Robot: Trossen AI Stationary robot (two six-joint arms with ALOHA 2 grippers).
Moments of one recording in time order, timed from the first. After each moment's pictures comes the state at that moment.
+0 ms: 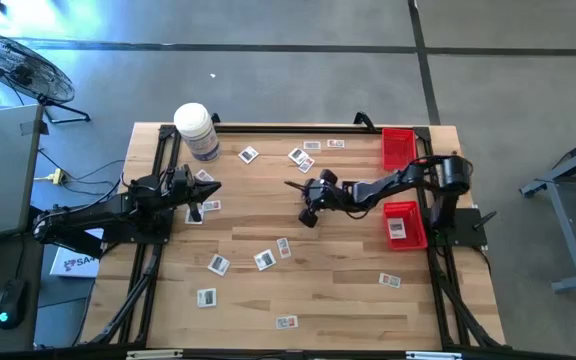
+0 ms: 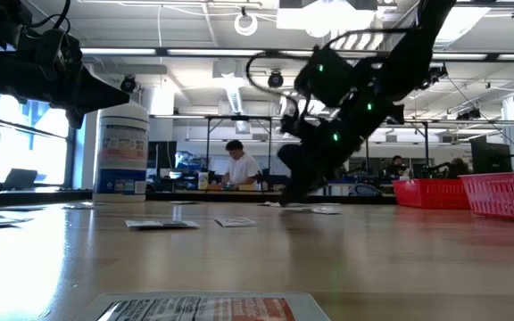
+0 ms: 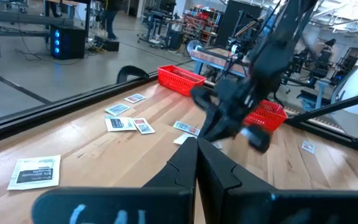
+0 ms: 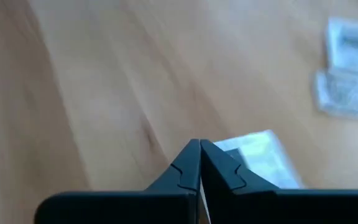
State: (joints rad) left arm 0.21 0.05 0.04 -0.01 -0.14 -0.26; right arm -0.12 1.84 0.84 0.26 0.28 0.24
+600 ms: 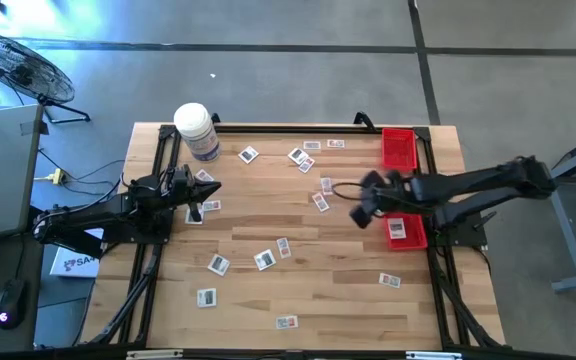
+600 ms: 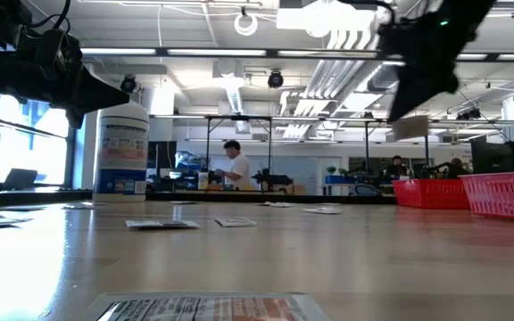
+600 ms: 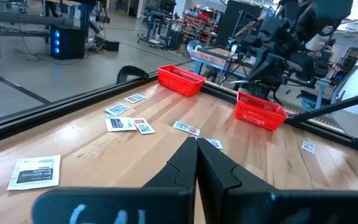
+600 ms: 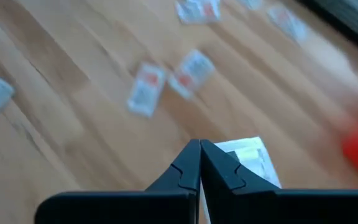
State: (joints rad) left arm 0.21 0.05 0.04 -0.01 -0.14 -0.26; right arm 0.09 1.14 0.85 -0.85 0.47 0.79
